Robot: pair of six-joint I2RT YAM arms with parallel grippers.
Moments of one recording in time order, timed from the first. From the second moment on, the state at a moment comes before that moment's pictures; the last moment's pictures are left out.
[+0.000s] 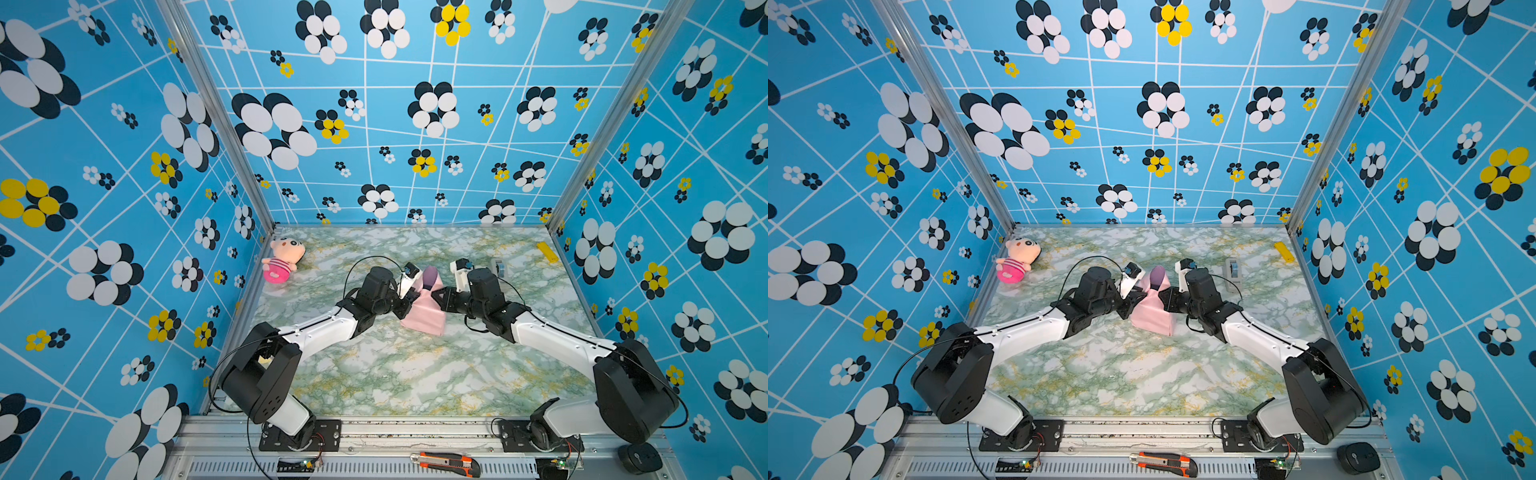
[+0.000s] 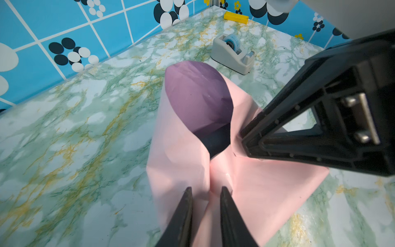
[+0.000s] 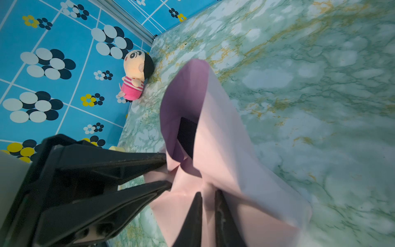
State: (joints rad) left arm -0.62 1.56 0.87 0.19 0.28 0.09; right arm 0.55 1.43 0.80 0.06 -0.23 0.62
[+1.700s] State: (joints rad) left arm -0.65 1.60 0.99 0.01 0.20 0.16; right arm 0.41 1.56 0.83 0.23 -0.54 0.16
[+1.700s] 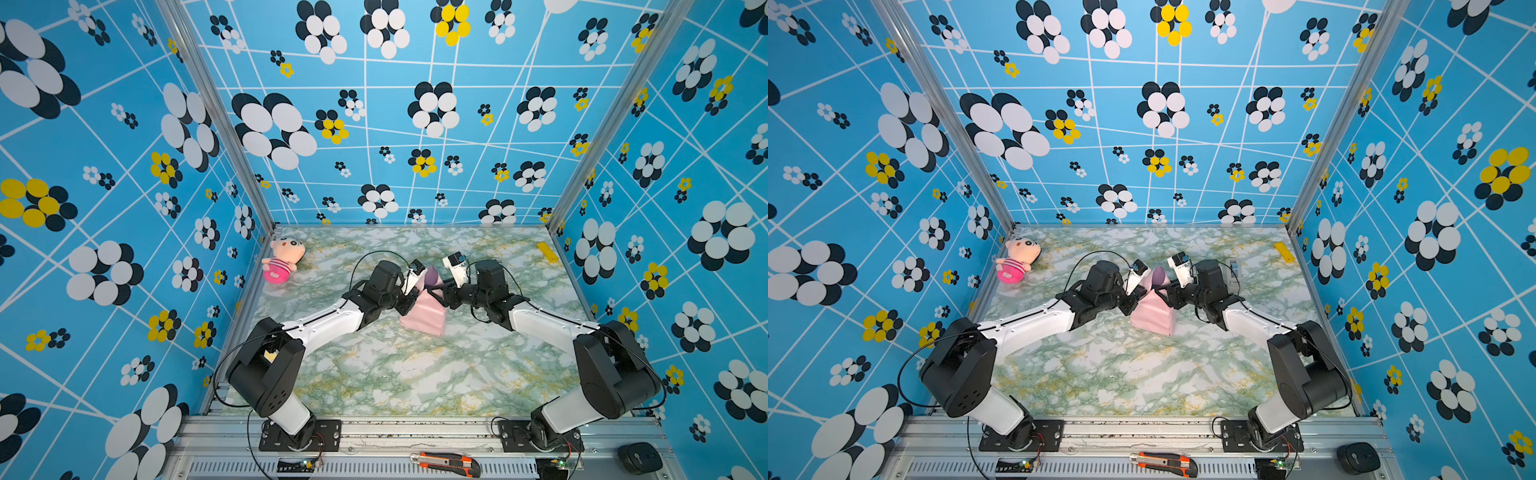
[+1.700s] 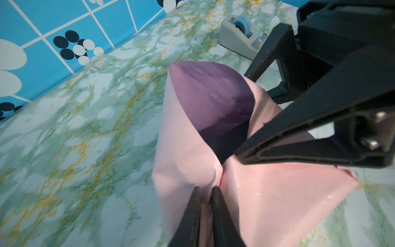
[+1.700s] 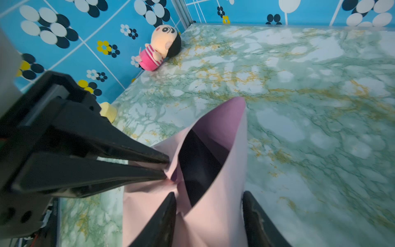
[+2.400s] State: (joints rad) left arm -0.65 1.60 0.99 0.02 0.20 0.15; right arm 0.37 1.40 0.69 0.27 -0.50 0.28
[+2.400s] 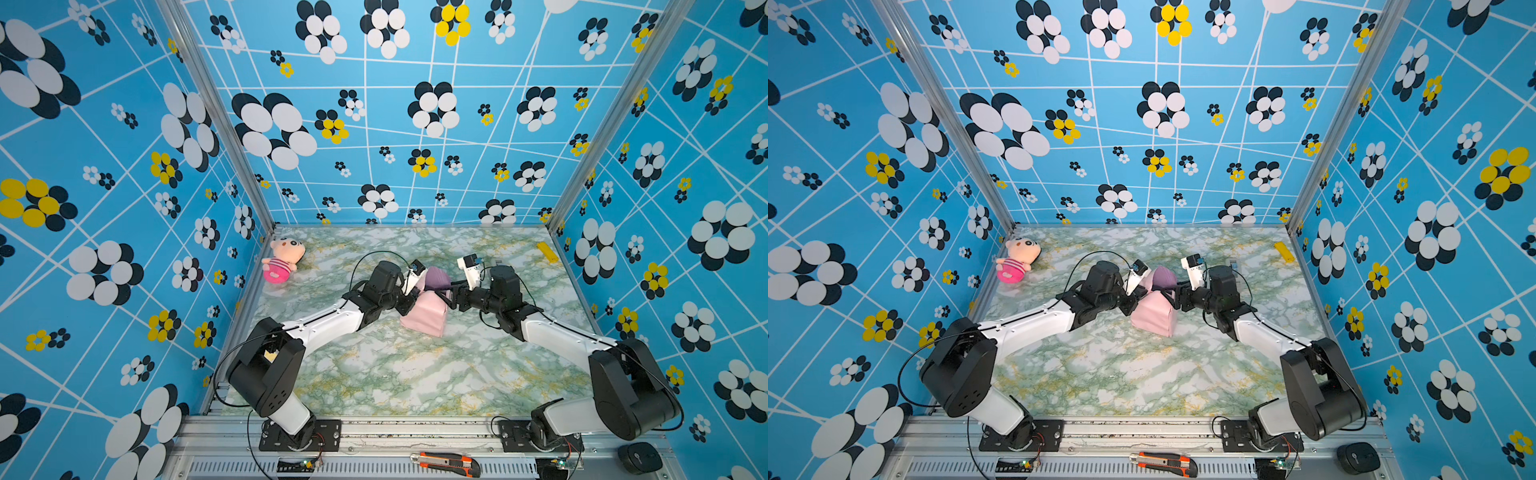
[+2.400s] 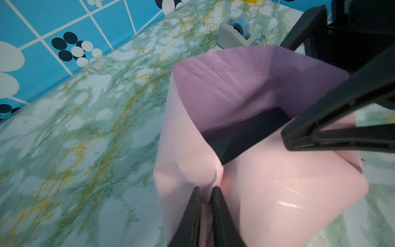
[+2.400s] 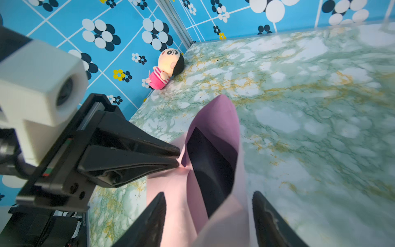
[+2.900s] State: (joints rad) left arm -0.65 1.59 0.96 0.08 0.19 0.09; right arm 0.65 1.15 0.81 -0.26 0.11 0.46
